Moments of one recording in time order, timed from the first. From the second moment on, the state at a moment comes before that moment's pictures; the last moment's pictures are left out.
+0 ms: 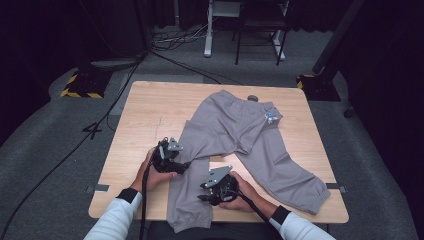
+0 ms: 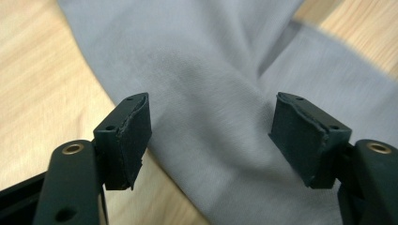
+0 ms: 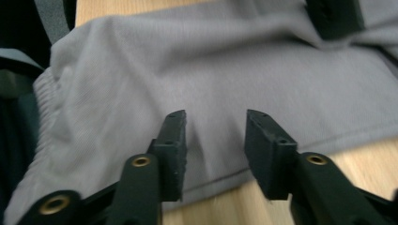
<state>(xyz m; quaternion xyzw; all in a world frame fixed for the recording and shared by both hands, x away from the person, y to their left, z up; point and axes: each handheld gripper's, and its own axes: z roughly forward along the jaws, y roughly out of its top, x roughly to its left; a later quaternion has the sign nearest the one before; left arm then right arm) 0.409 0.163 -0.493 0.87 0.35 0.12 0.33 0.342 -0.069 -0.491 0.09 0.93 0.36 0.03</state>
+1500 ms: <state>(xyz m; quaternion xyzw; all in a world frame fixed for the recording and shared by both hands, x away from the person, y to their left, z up) 0.356 0.112 -0.493 0.90 0.27 0.11 0.32 0.268 -0.127 -0.468 0.11 0.93 0.35 0.04</state>
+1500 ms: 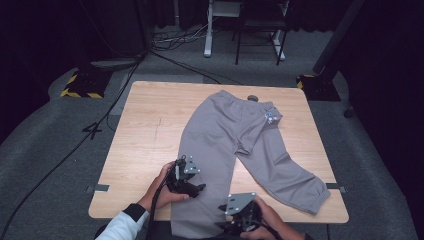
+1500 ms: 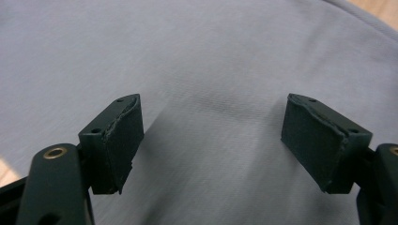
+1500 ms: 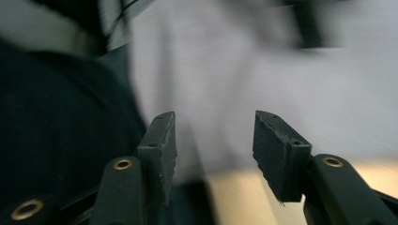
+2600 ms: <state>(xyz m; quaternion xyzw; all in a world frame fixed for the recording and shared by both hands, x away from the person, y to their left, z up) 0.368 0.130 -0.502 0.89 0.28 0.10 0.36 0.276 -0.207 -0.475 0.18 0.94 0.28 0.01</state>
